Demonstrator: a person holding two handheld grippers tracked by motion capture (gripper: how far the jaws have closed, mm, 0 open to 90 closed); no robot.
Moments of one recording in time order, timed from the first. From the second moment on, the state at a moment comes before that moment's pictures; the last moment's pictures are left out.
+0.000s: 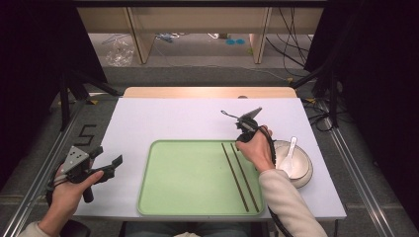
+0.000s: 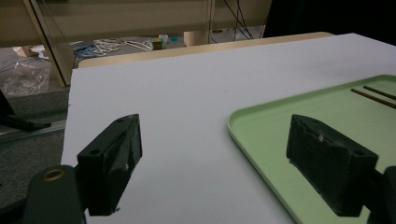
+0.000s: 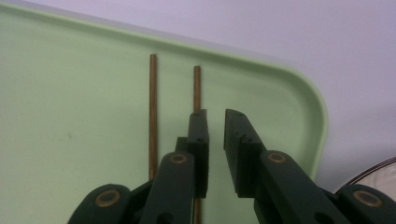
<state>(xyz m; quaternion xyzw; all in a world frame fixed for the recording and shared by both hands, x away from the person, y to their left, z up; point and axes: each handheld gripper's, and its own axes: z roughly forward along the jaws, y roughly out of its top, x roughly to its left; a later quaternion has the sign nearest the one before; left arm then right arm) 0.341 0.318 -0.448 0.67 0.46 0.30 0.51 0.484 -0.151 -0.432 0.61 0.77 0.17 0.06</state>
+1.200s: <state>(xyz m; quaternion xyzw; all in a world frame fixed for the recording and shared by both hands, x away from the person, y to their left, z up) 0.339 0.318 -0.448 0.66 0.47 0.30 0.51 0.453 -0.180 -0.388 0.38 0.82 0.38 0.18</state>
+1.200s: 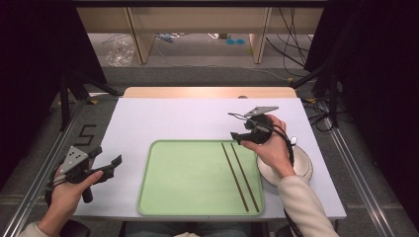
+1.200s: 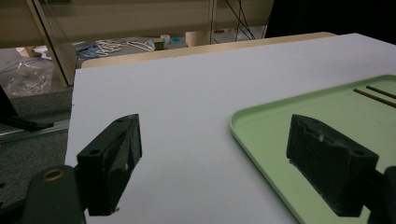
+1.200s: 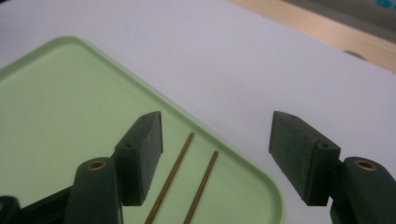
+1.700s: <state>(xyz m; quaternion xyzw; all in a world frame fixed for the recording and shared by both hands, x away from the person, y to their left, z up) 0.339 0.318 -0.448 0.66 0.47 0.30 0.51 0.416 -0.205 -0.393 0.39 0.80 0.42 0.19</state>
